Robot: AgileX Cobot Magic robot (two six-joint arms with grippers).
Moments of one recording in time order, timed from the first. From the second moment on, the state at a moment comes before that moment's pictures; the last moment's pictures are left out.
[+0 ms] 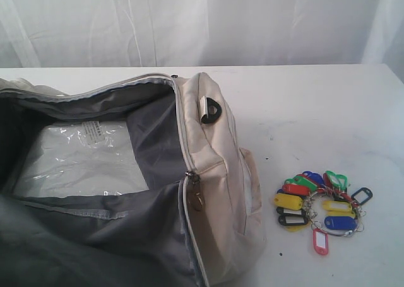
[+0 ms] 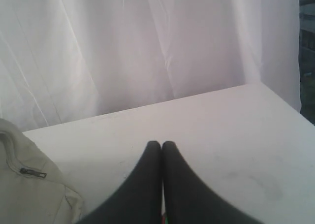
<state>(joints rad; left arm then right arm) 0.06 0.00 0.02 -0.02 0.42 0.10 0.11 0.24 -0.08 -0.91 -0.08 1.13</state>
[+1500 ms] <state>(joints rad) 0.06 0.00 0.02 -0.02 0.42 0.10 0.11 0.03 0.00 -0.12 0.26 0.18</state>
